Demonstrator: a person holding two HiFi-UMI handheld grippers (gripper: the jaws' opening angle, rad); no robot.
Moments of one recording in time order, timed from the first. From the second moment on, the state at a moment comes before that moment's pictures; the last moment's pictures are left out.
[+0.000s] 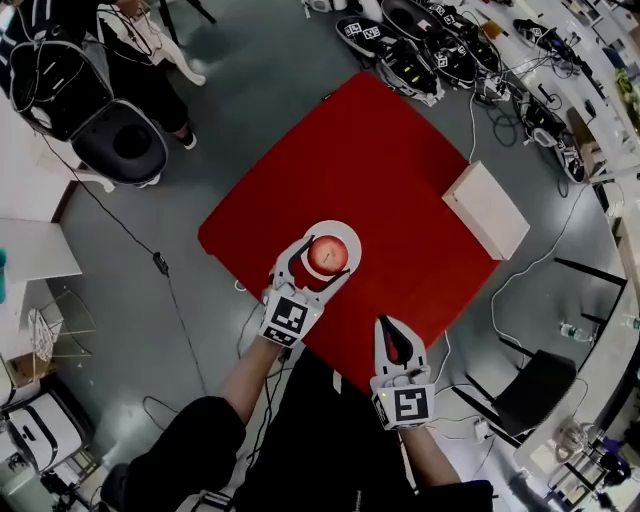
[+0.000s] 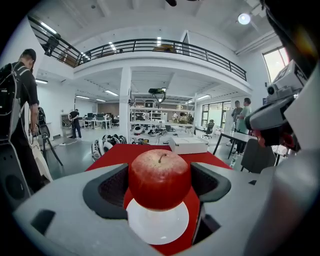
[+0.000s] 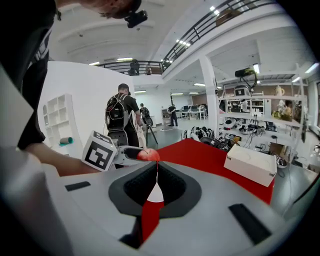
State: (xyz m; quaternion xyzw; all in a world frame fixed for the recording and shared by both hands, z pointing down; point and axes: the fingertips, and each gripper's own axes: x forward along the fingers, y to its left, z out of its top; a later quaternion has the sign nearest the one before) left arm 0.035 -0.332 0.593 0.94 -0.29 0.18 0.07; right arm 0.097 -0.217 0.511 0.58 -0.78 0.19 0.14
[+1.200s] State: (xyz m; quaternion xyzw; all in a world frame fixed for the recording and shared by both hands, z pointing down) left arm 0.048 -0.343 0.721 0.93 -0.30 0.20 0.10; right arm 0.095 -0.215 0.574 0.57 -0.78 0.23 0.13
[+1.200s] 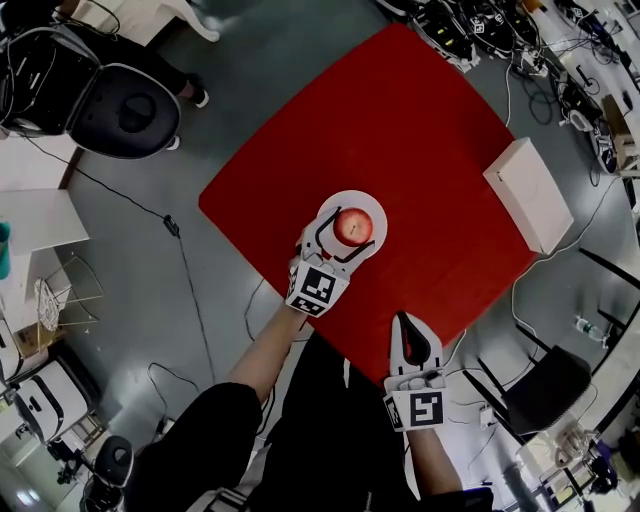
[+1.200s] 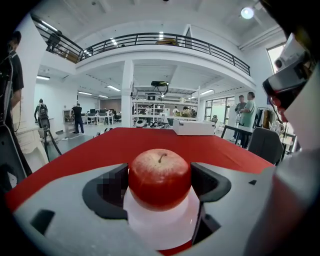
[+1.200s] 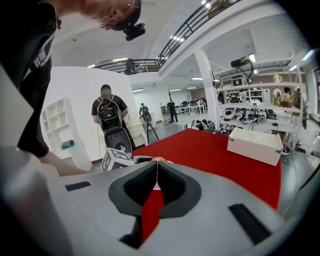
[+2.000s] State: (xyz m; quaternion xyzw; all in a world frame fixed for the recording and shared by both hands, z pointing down) left arm 0.046 -0.337 0.708 0.93 -0.31 0.20 0.09; right arm 0.089 -0.191 0.573 0.55 -0.78 0.24 0.13
